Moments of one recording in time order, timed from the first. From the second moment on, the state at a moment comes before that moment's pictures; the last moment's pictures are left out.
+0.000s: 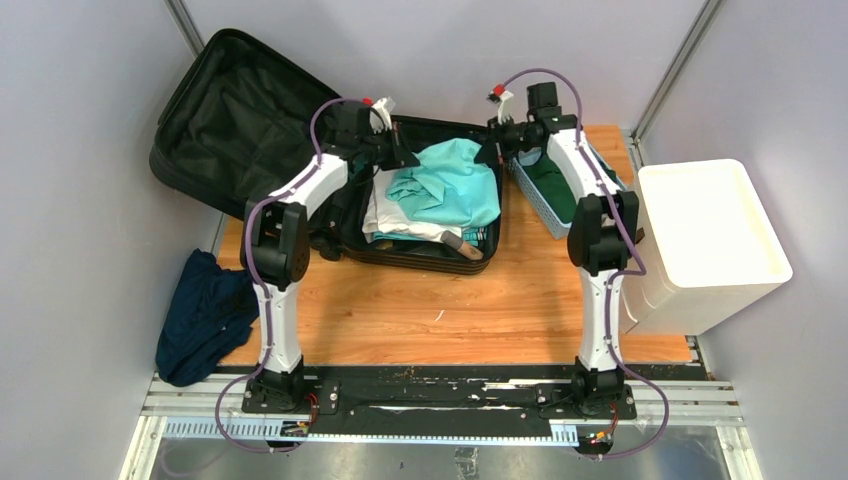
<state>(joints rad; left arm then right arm) -0.27 2.08 1.72 -0.13 0.56 -0.43 0.15 2.26 2.15 -0.65 -0.87 -0.23</state>
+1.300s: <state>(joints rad) -0.27 1.99 1.71 -0.17 0.58 -0.59 0.43 2.09 1.91 -1.05 -0.87 -1.22</state>
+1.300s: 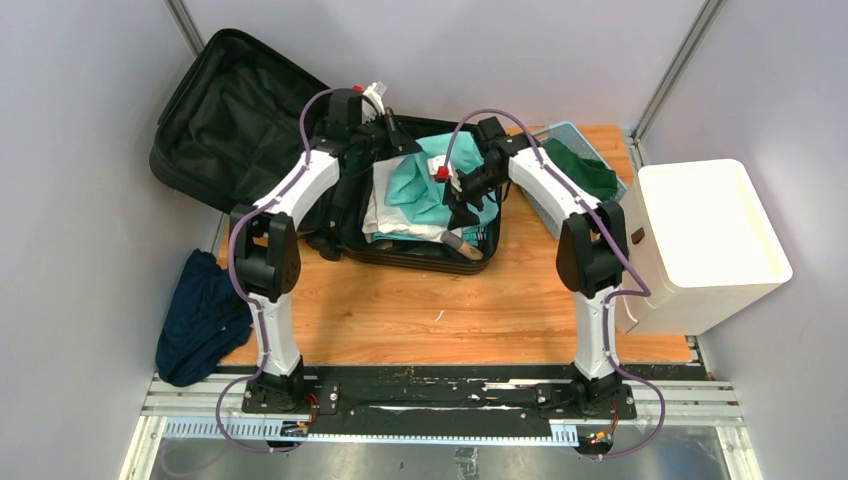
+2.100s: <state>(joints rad) -0.27 1.95 1.71 -0.03 0.63 -0.84 0.44 2.08 1.80 -0.85 -0.73 -1.09</state>
